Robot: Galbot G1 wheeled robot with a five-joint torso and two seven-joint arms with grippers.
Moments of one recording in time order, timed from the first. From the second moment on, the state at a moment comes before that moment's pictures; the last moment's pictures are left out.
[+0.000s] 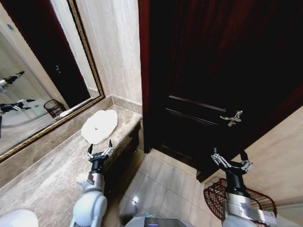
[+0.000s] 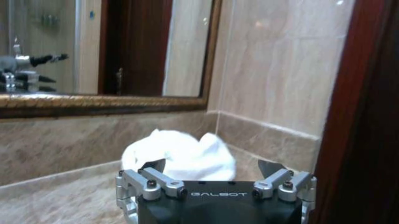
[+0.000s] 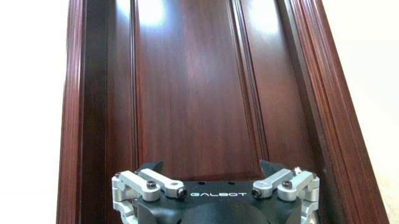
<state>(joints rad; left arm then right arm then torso) 1.62 -1.48 -0.65 -2.25 -0.28 0.14 -0.23 -1.87 1.48 0.71 2.32 0.29 0.43 0.06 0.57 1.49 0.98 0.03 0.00</state>
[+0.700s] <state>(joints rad) 1.22 -1.22 -0.69 -1.93 -0.61 0.42 -0.31 -1.85 1.48 0.70 2.22 0.28 0.46 0.05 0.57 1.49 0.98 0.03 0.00</state>
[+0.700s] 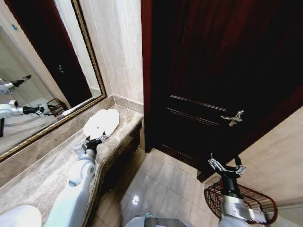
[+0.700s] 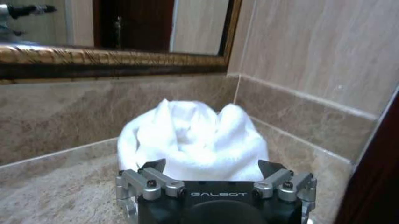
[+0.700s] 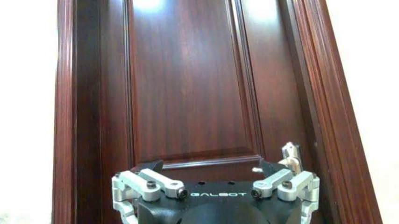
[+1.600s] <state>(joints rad) 0.96 -1.13 -0.59 -1.60 -0.68 0.45 -0.29 -1.85 1.48 0.71 2.21 0.28 0.45 0.05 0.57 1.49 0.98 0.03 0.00</state>
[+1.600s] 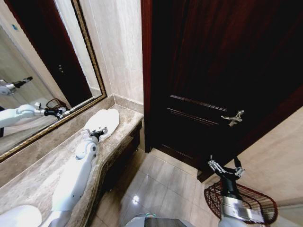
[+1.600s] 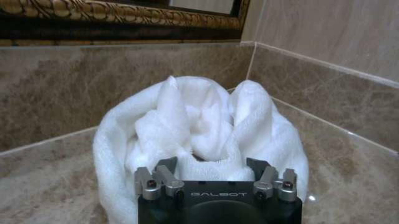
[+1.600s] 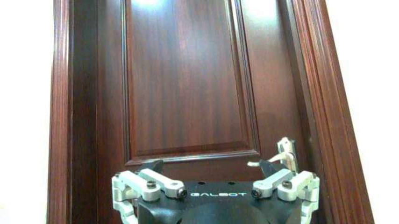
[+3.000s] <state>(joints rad) 1.13 -1.14 -0.66 -1.77 -0.64 0.30 -0.16 -1.83 1.50 0.73 2.21 0.30 0.57 0.00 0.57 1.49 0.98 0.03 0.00</state>
